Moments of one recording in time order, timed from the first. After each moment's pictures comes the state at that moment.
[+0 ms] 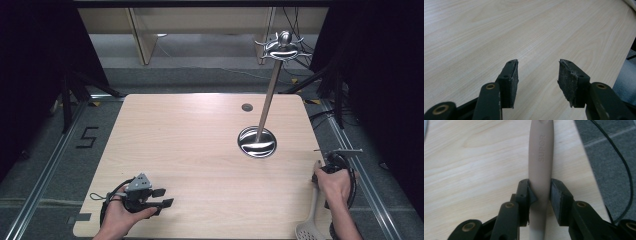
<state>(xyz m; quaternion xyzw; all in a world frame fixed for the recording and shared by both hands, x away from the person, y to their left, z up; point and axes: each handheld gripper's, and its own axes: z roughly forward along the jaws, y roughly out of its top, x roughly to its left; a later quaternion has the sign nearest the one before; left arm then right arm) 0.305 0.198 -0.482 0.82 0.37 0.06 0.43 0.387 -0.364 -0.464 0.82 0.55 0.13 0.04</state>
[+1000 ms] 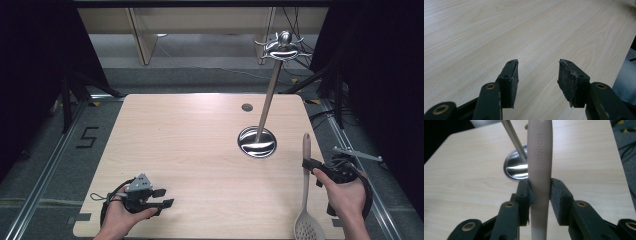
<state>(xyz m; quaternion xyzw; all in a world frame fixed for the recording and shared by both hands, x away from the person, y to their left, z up) 0.305 0.196 -0.482 0.82 0.37 0.06 0.43 0.330 -0.332 -0.399 0.62 0.64 0.42 0.16</state>
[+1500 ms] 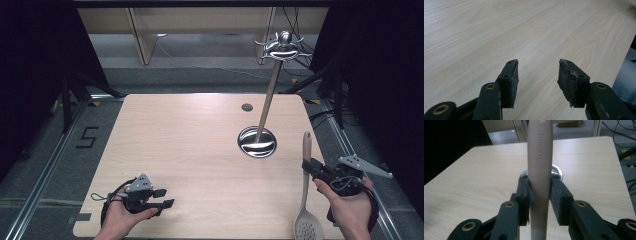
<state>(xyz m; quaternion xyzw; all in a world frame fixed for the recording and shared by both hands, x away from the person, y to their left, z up) 0.305 0.196 -0.482 0.82 0.36 0.06 0.43 0.300 -0.324 -0.391 0.54 0.65 0.49 0.21</state>
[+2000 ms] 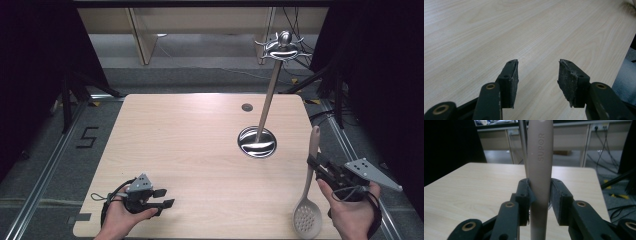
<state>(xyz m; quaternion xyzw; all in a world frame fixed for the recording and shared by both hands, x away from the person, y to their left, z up) 0.305 0.196 -0.482 0.82 0.36 0.06 0.43 0.282 -0.317 -0.377 0.50 0.63 0.51 0.31</state>
